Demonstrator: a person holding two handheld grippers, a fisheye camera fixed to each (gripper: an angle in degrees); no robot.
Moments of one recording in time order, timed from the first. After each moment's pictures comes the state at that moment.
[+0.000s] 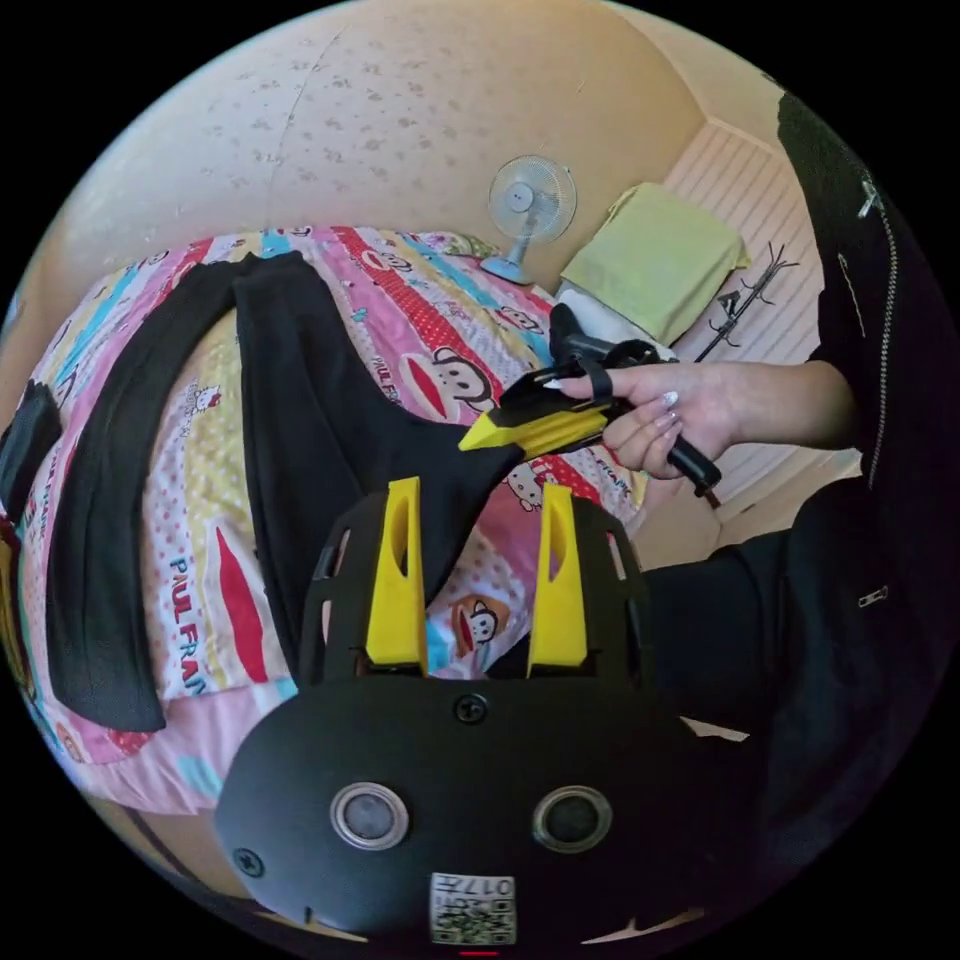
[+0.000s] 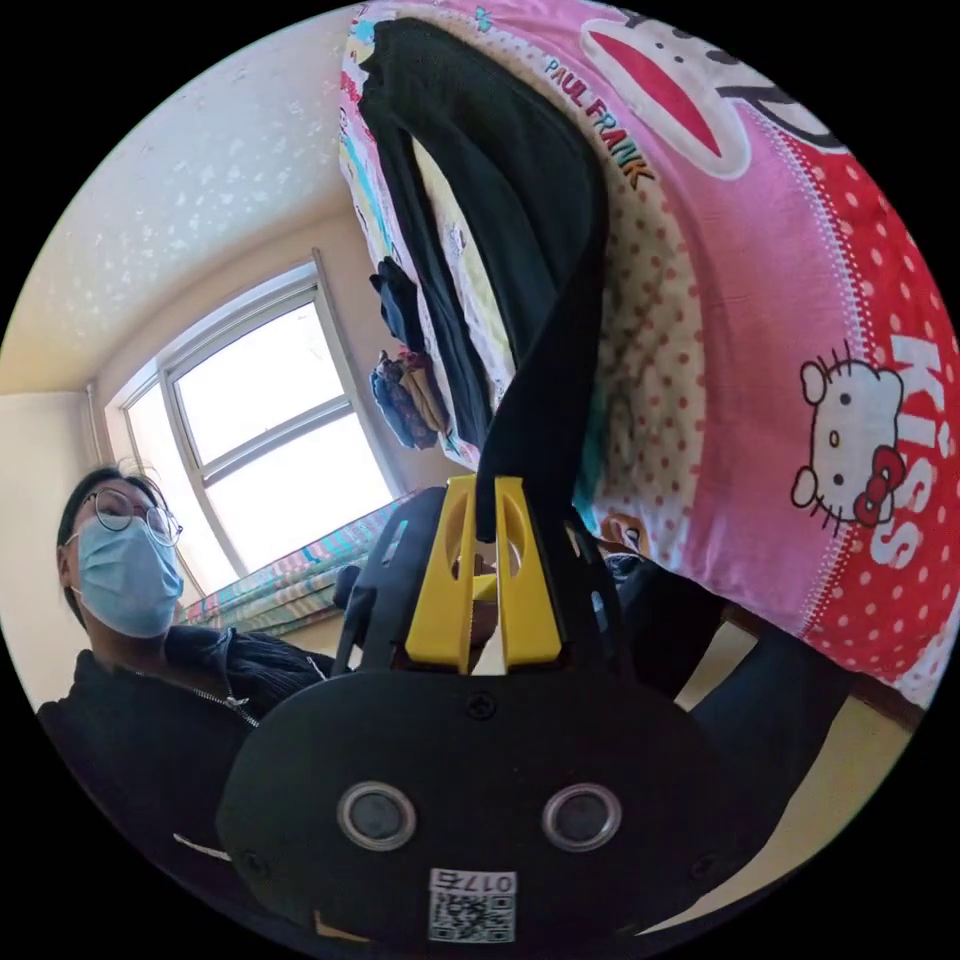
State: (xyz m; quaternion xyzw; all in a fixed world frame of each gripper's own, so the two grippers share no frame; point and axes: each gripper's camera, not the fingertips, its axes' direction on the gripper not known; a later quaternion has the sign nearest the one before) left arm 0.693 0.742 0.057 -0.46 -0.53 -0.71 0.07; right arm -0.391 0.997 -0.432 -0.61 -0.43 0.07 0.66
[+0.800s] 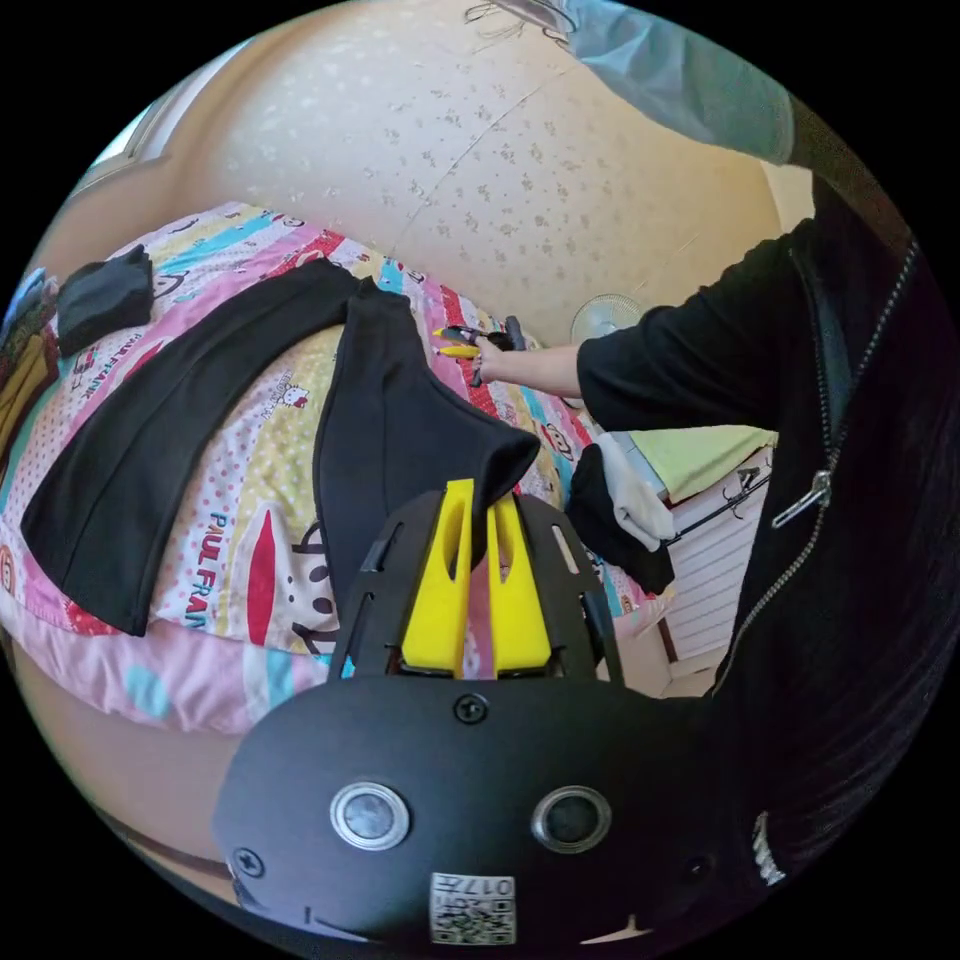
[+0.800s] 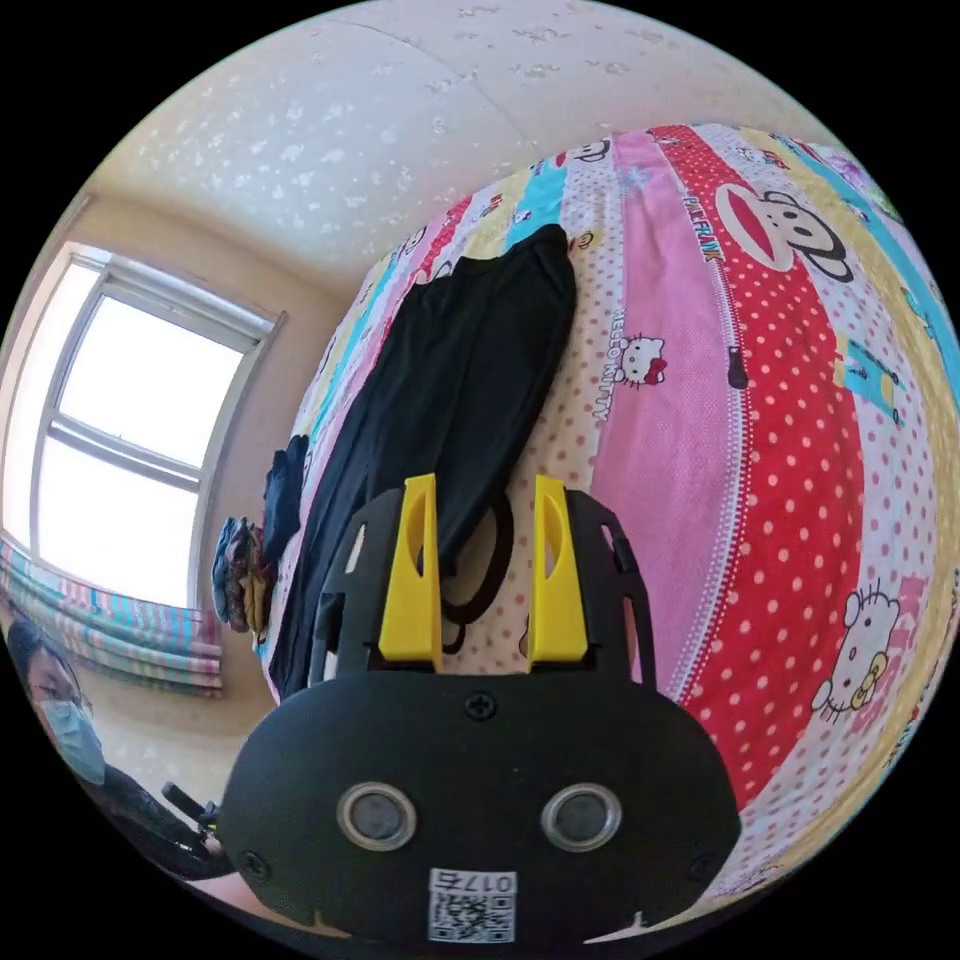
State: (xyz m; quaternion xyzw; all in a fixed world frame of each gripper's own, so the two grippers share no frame) left arm 0.714 0.613 0.069 -0.32 -0.69 -0.65 0.00; right arm -0.543 0.740 -0.159 -0.34 -0.33 -0.17 0.86
